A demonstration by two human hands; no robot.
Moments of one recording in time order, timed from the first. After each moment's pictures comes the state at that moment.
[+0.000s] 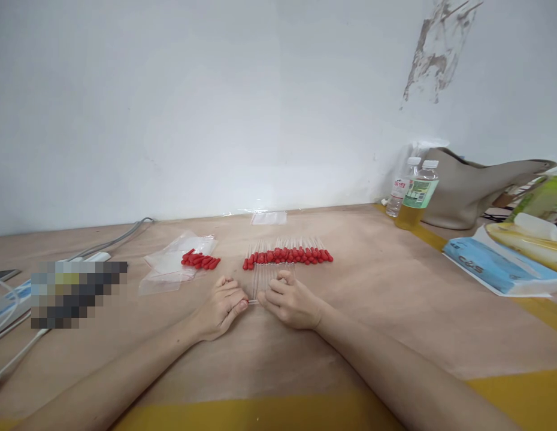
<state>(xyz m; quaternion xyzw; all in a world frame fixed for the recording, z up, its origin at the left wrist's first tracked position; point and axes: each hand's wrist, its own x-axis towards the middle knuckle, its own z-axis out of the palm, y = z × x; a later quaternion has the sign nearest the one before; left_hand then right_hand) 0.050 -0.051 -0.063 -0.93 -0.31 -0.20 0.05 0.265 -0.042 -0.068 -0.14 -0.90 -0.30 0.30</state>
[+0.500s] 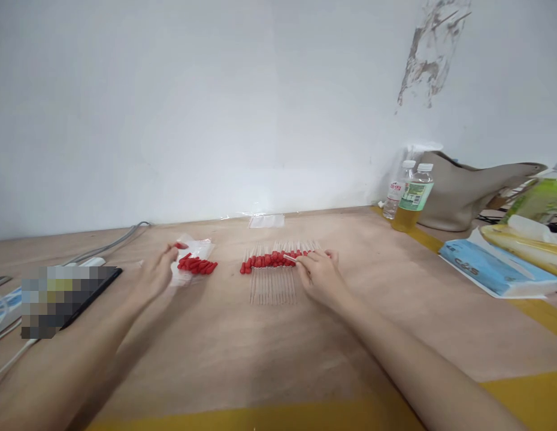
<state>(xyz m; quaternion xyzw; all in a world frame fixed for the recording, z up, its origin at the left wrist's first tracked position) -0.028 -0.014 -0.005 -0.67 -0.62 -0.41 -0.03 0.311 -0.028 -0.052 -0.49 -0.79 -0.09 0.35</state>
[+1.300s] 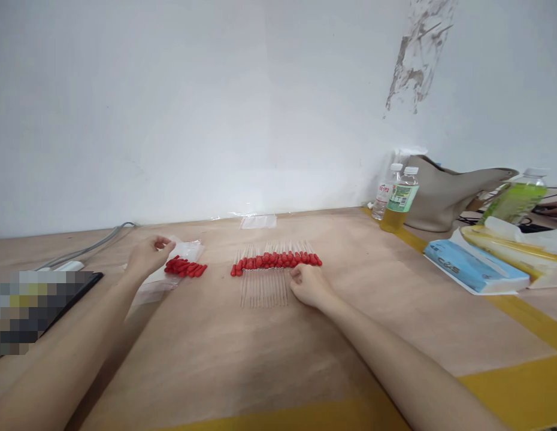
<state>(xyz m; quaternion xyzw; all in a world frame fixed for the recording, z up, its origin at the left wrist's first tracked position) -0.064 0.057 -0.006 -0.59 -0.74 -0.30 0.05 0.308 -0.016 -0.066 -0.61 -0.72 0.16 0.28</state>
